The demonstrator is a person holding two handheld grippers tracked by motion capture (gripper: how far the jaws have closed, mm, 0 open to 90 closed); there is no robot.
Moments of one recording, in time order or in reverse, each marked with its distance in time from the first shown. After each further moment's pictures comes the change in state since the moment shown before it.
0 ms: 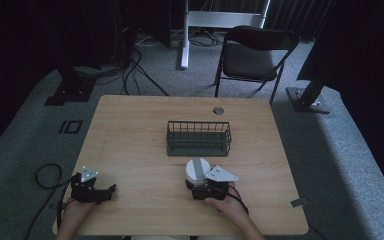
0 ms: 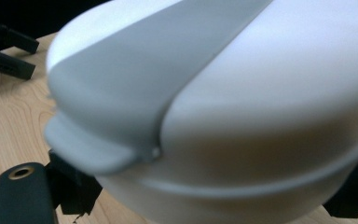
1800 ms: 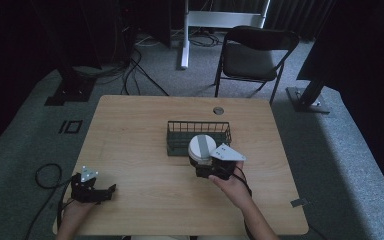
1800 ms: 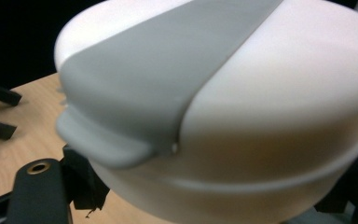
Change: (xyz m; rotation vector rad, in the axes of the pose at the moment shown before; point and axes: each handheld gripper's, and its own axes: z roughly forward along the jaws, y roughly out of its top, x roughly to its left) left arm 0.000 0.000 0.000 0.000 -0.001 -0.001; right arm -0.019 0.076 -0.013 -0.070 -0.062 -0.048
